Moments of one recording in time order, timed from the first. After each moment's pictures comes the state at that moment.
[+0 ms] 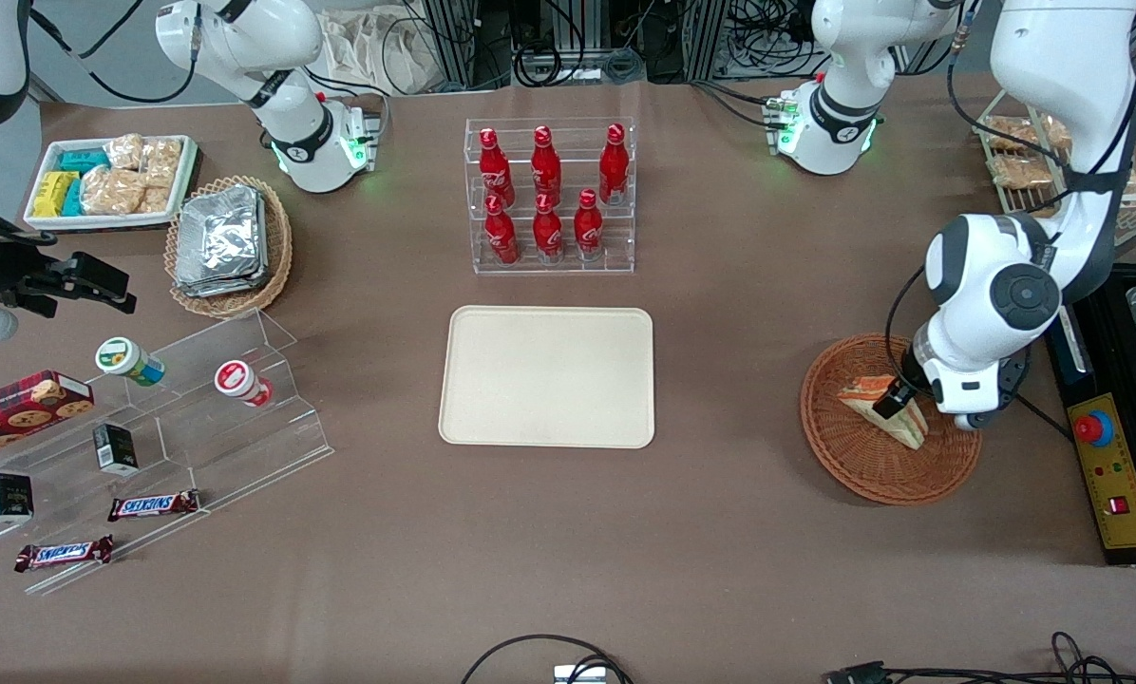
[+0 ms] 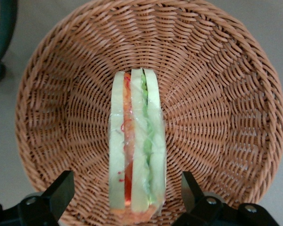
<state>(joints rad) 0.12 0.29 -0.17 -2.15 0.17 2.41 -0.97</state>
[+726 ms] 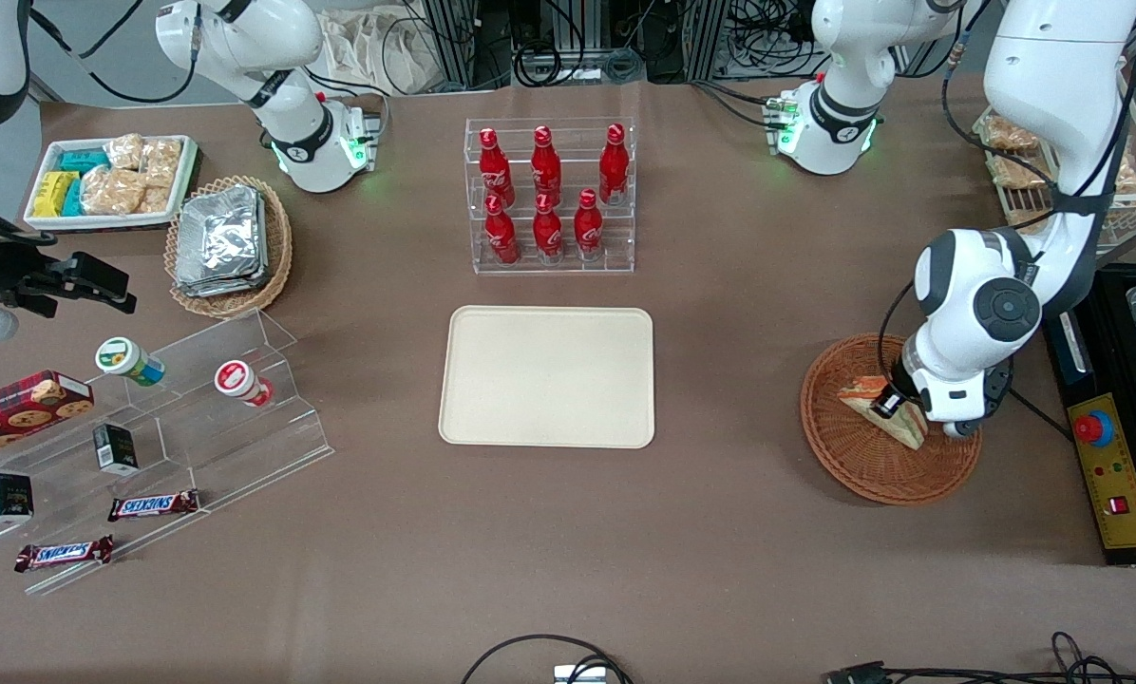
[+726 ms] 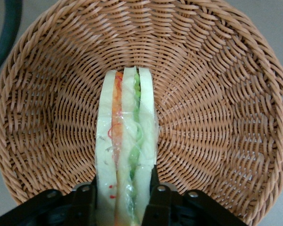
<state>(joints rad) 0.12 0.32 -0.17 -2.15 0.18 2.46 -0.99</state>
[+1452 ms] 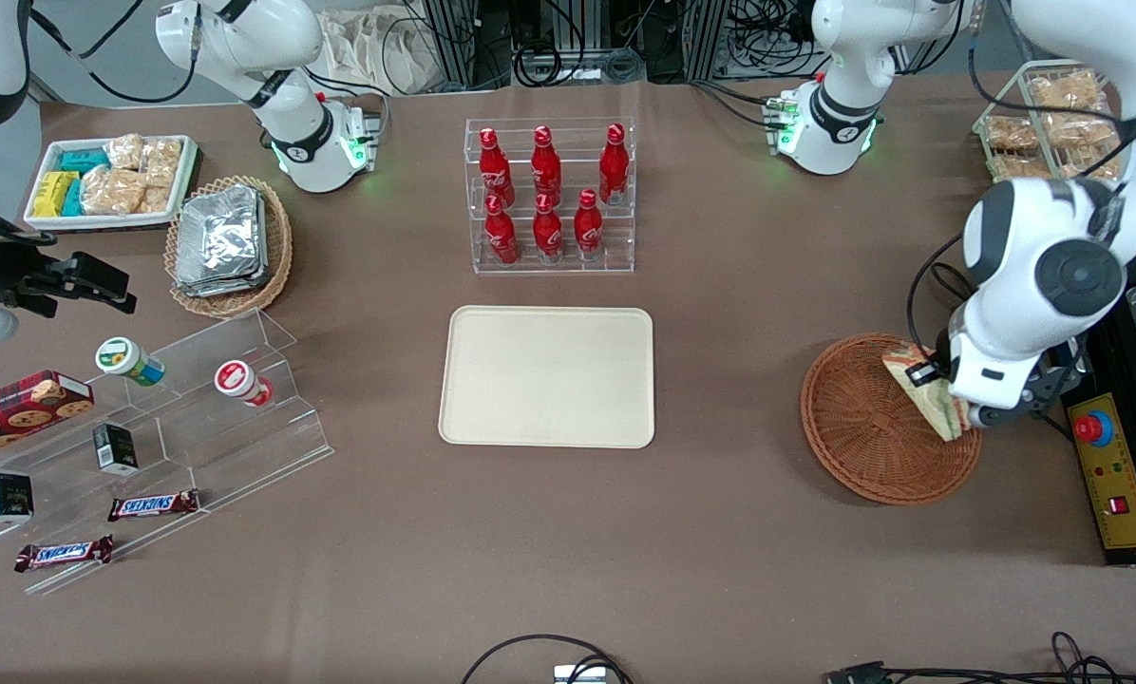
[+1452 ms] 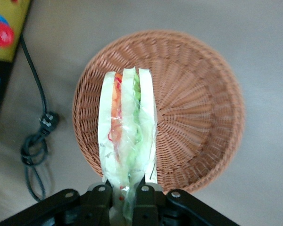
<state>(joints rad) 0.12 0.13 -0.22 -1.94 0.20 2.01 -0.55</state>
